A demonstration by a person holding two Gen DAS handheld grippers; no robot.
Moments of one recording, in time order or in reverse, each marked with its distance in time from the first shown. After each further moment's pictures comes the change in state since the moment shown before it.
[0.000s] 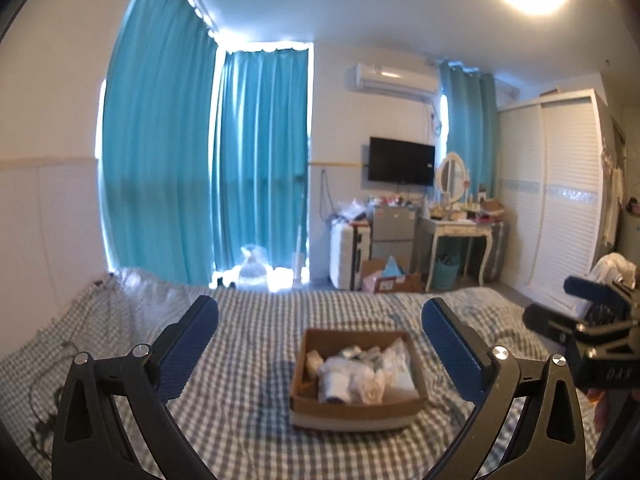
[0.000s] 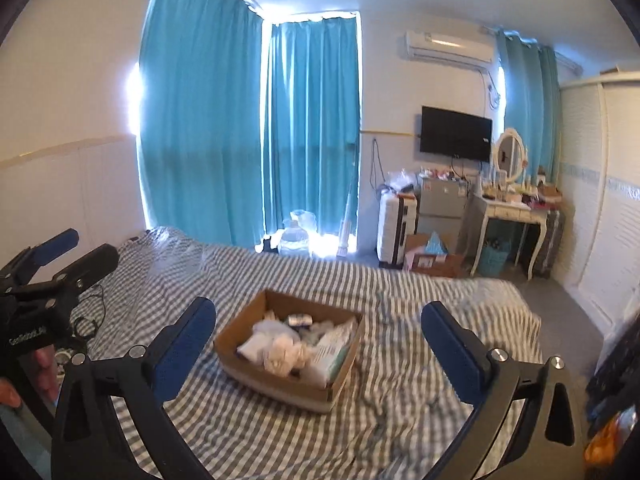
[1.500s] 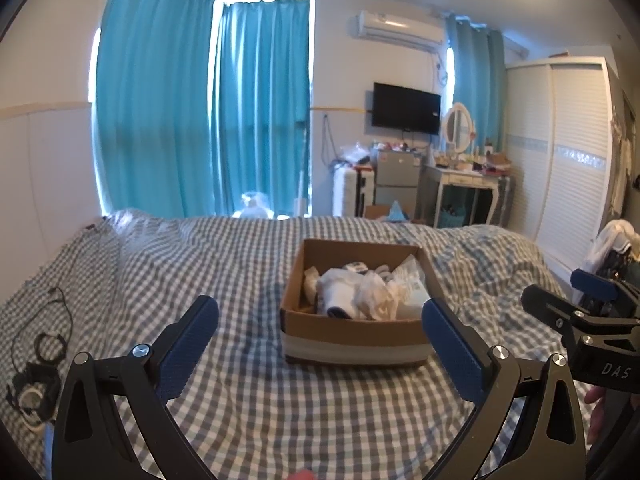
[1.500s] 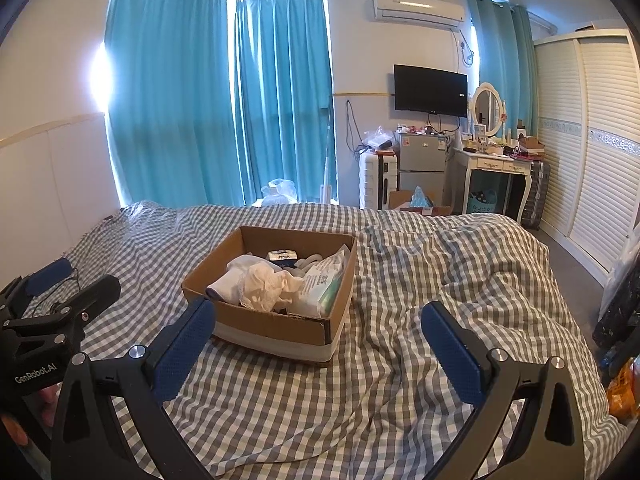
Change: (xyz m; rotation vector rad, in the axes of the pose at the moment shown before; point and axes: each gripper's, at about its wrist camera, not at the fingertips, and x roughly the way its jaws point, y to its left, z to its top) left arm 0.035 -0.015 -0.105 0.007 0.167 0.021; right arm 0.051 -0.005 -0.094 0.096 0.095 -0.060
